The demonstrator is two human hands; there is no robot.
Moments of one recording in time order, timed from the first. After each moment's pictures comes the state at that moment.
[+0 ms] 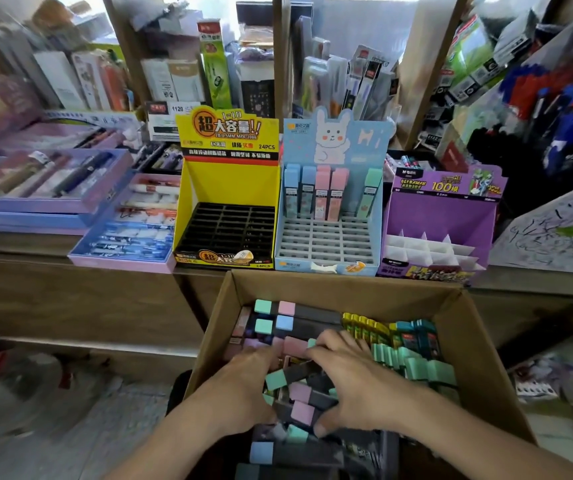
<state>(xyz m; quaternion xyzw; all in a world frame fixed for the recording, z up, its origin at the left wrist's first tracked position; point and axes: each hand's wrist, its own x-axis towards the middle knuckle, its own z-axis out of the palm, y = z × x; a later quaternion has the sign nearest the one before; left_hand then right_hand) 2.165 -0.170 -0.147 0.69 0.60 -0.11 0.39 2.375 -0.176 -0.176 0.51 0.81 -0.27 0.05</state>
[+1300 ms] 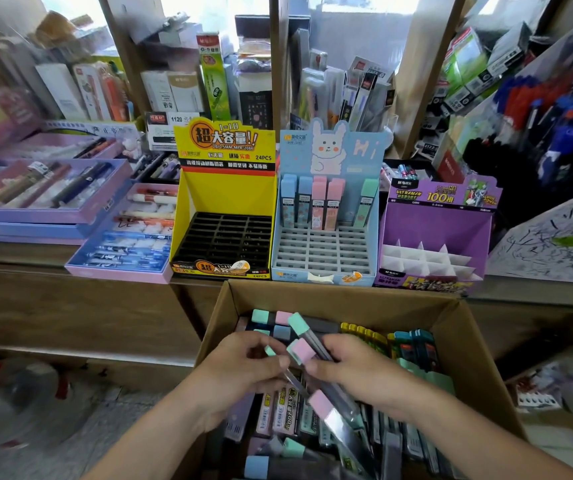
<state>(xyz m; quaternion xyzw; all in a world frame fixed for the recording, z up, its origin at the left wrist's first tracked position) 2.161 -0.155 -0.154 0.43 0.54 0.26 0.68 2.377 -0.165 -0.170 0.57 0.54 -0.59 -0.19</state>
